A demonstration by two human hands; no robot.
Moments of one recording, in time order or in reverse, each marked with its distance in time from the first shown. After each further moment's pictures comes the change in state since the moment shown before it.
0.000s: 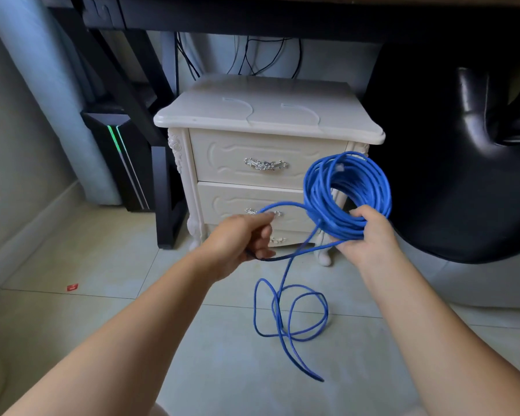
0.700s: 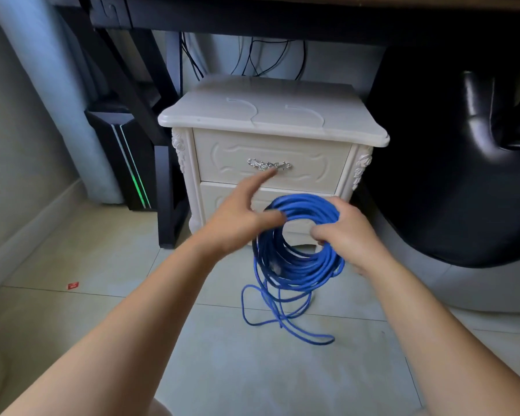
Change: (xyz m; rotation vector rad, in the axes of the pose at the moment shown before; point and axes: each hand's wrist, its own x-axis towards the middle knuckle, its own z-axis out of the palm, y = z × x) left_hand 0.002 0.017 -0.014 0.498 0.068 0.437; right_hand -0.039 0.008 0.013 -1.215 -0.356 -0.515
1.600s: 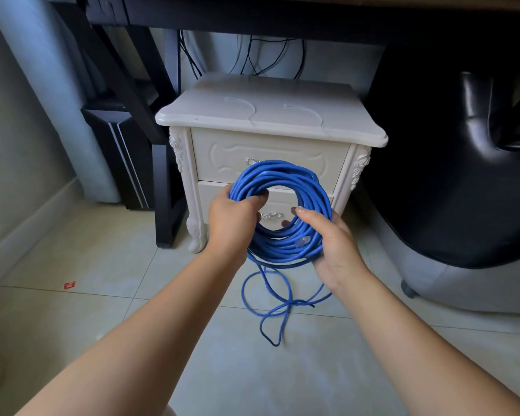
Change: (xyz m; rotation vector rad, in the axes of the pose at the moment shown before) left_hand 0.000 0.011 0.026 -0.465 0.528 -0.309; right_hand -0.013 0.006 0.032 0.823 -0.012 0.134
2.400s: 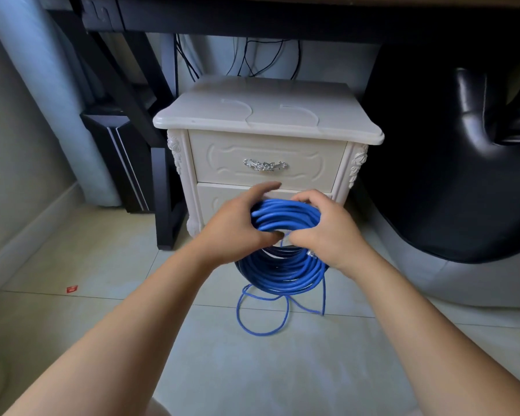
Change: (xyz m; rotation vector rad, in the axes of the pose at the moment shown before) left_hand -0.001 0.006 -0.023 0.706 -0.491 0.372; right_hand -0.008 -0.033 -0.001 -0.845 -0.166 -0.277
